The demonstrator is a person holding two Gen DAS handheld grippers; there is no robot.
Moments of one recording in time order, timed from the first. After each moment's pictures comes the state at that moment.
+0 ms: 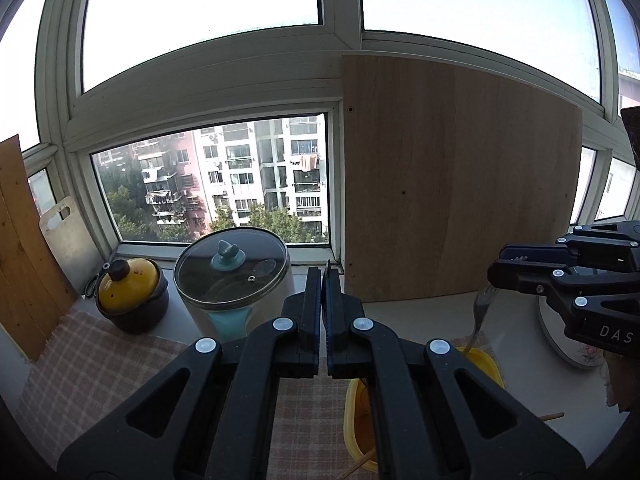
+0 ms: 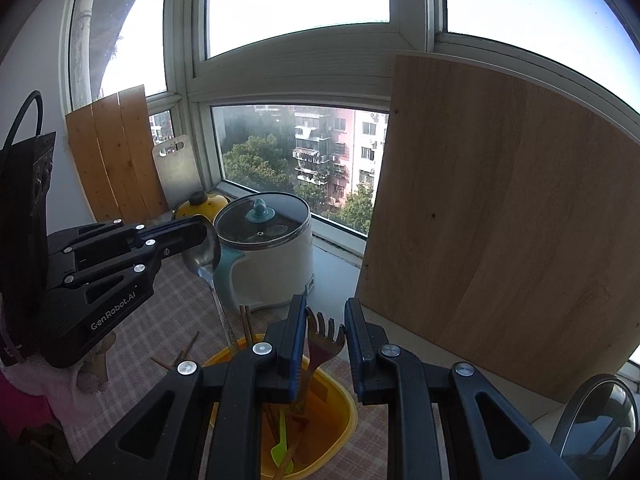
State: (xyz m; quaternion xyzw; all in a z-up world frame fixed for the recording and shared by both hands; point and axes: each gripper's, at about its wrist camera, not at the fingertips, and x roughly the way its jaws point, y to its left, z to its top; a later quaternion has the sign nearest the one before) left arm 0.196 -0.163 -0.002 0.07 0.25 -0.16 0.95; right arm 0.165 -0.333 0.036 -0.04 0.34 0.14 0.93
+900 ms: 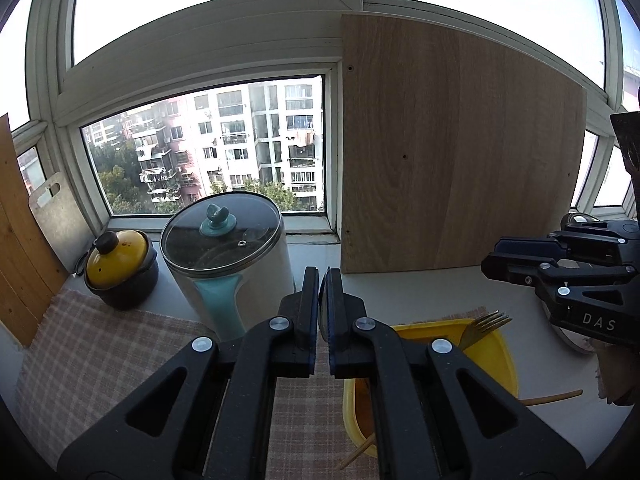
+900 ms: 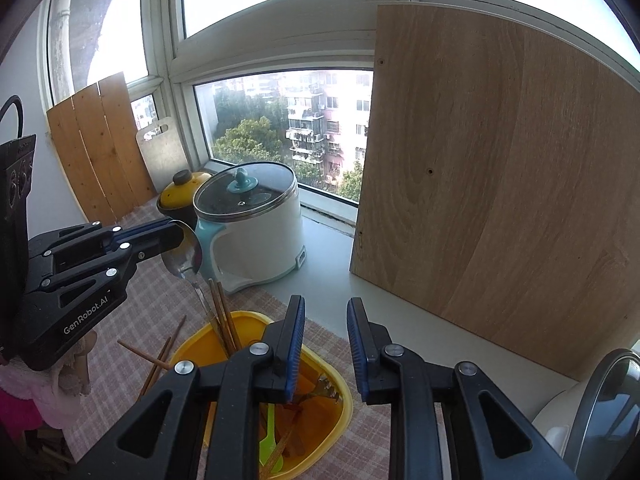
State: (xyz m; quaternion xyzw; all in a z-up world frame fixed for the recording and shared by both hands) left arm 0.204 -0.163 -0.023 0.06 0.29 -0.17 0.94; right arm 0.186 -0.340 0.007 -0.03 0.38 0.13 0.92
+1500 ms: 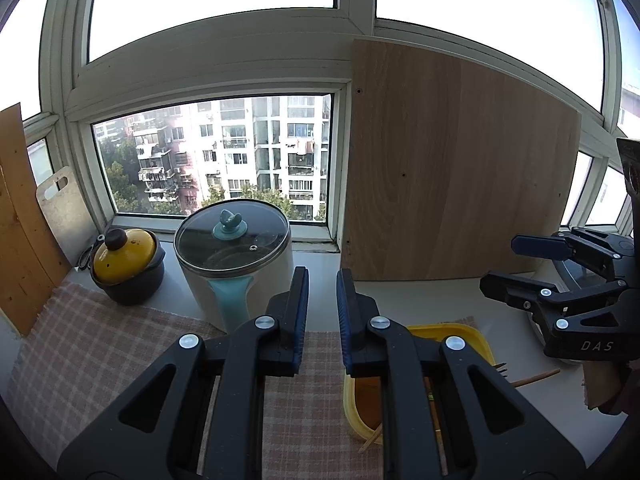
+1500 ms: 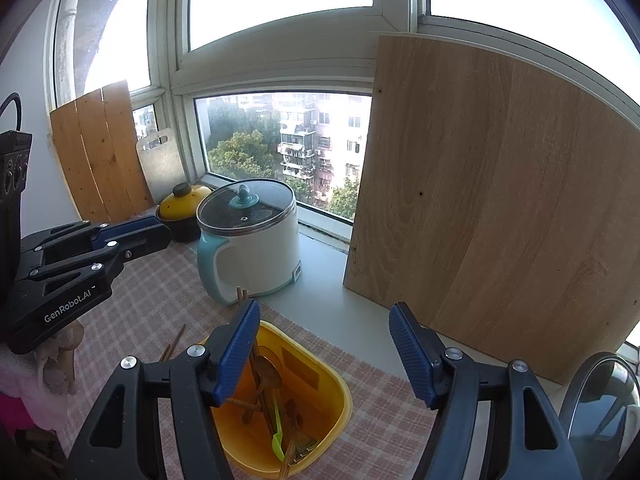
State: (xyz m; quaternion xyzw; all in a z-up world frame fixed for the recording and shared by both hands) left arm 0.186 -0.144 -0.005 0.04 0.28 -0.17 0.94; right arm 0.162 -0.334 0.022 -0.04 0.35 0.11 0.93
